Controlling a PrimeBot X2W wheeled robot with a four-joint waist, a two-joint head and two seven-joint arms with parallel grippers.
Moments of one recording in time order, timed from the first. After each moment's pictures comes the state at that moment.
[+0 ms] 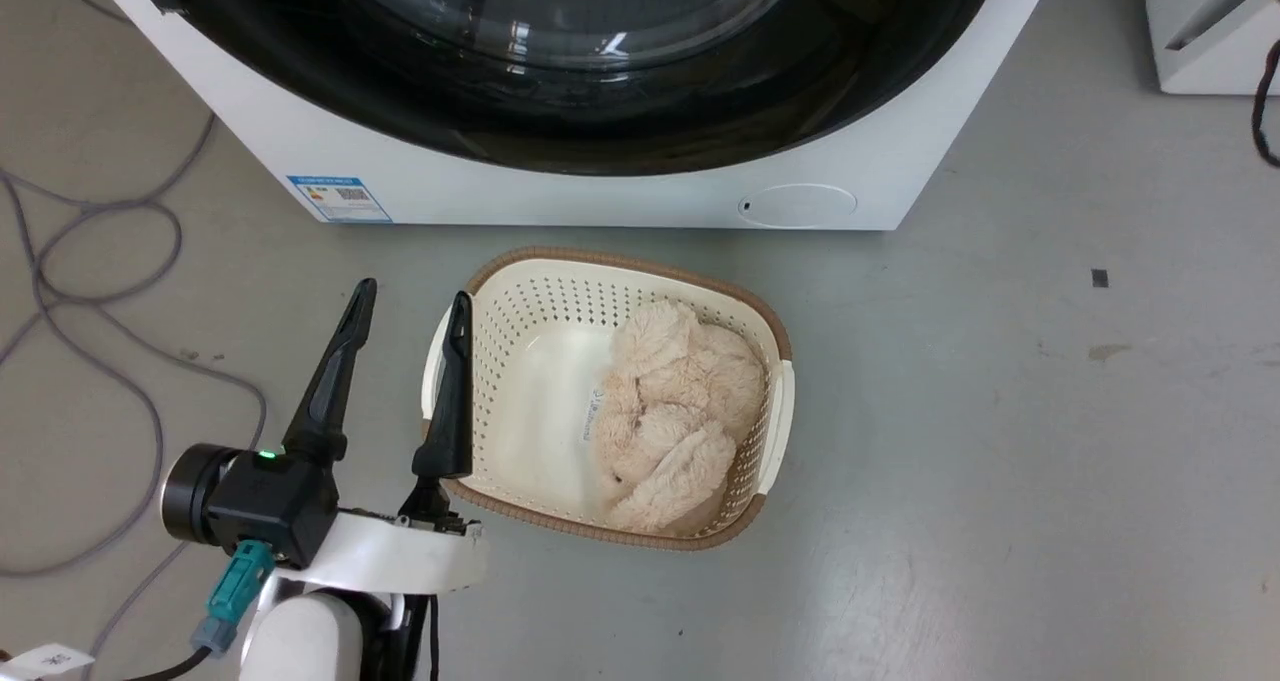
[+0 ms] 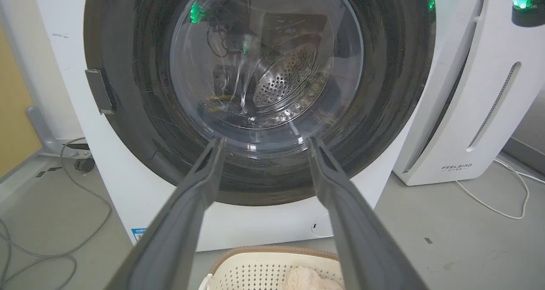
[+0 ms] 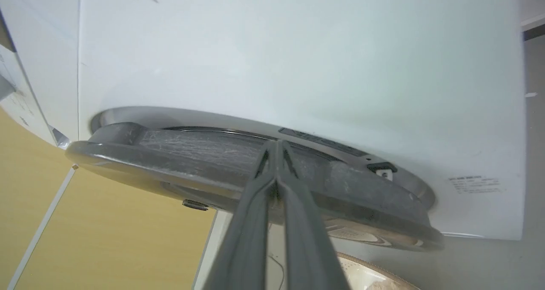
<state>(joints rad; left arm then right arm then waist) -0.15 0.05 -0.06 -0.09 -0.10 -0.11 -0.24 -1.66 -0.33 1.20 1.17 2.05 0.13 0.25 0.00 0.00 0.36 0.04</state>
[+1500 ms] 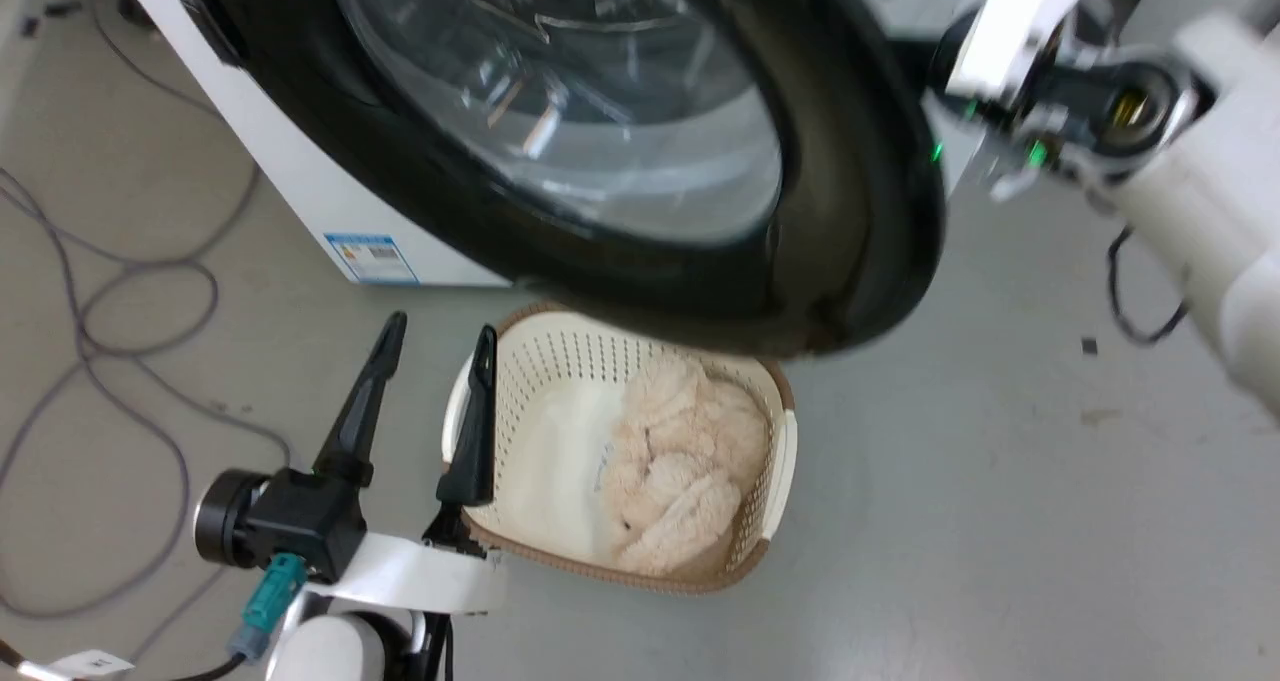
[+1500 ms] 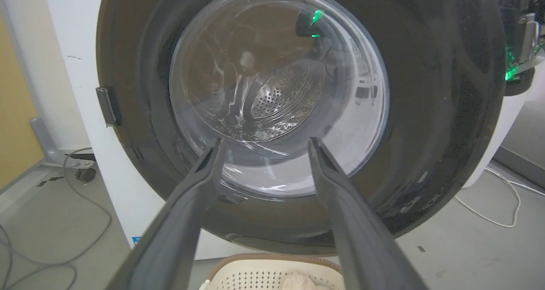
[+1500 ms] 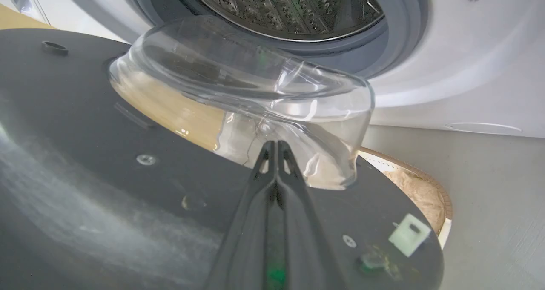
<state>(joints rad) -0.14 0.05 -0.09 -0.04 -0.11 -0.10 -0.26 -1.45 -0.29 1.26 1.05 2.06 0.13 0.46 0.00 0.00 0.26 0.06</state>
